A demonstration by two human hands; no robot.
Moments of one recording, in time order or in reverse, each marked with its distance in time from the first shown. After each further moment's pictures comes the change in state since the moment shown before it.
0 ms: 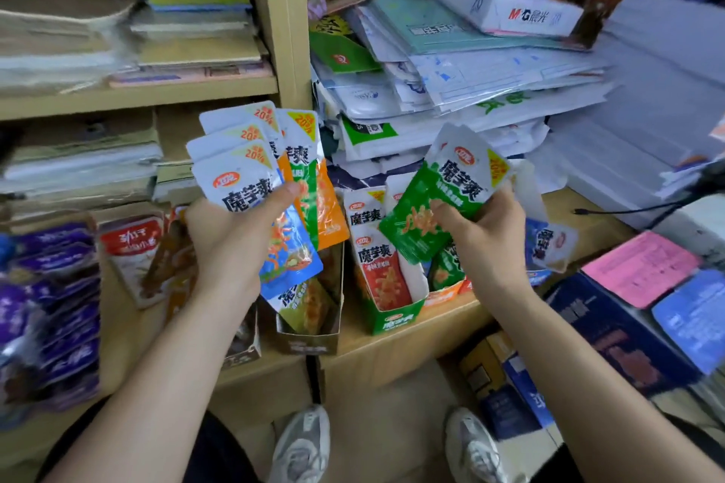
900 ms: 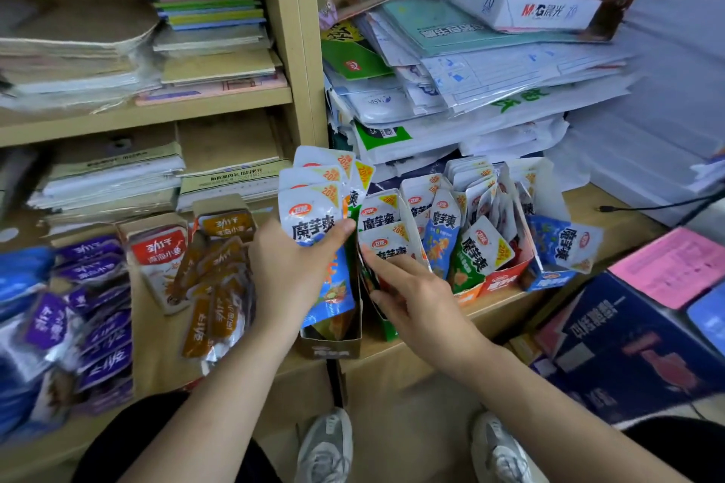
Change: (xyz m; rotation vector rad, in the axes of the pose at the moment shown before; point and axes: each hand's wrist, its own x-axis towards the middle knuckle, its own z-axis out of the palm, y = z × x) left_hand -0.020 -0.023 0.008 0.391 -0.100 0.255; right_hand -0.060 0.044 0.044 -0.473 -0.577 -0.317
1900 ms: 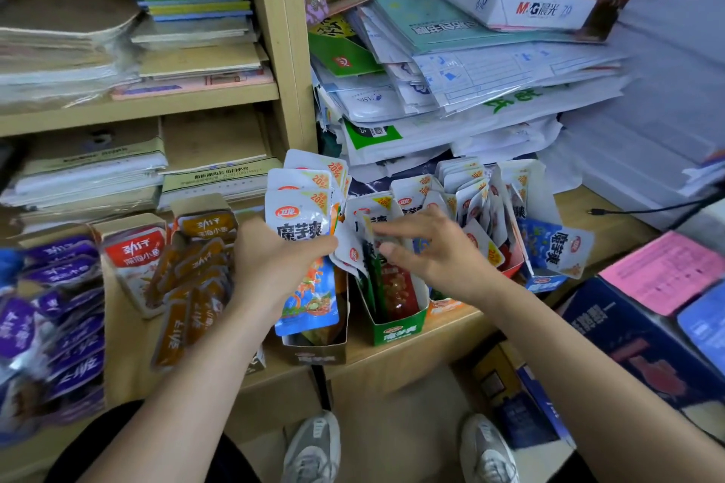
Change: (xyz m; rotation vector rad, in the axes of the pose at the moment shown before) left_hand 0.014 0.003 0.003 -0.026 -0.162 -0.308; right_hand 0.046 0.022 -0.060 0.140 -0.077 0.092
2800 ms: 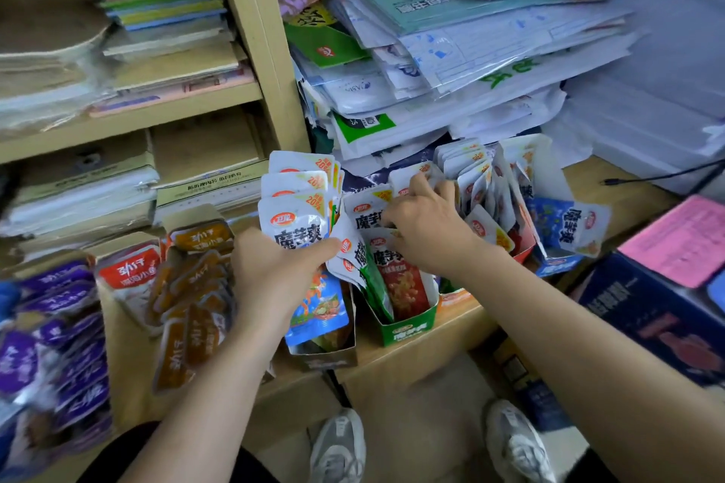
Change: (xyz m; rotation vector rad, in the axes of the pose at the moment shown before) left_hand -0.003 -0.002 0.007 0.031 0.082 0.059; right_hand 0.041 0.011 0.016 -0.888 -0.056 -0.025
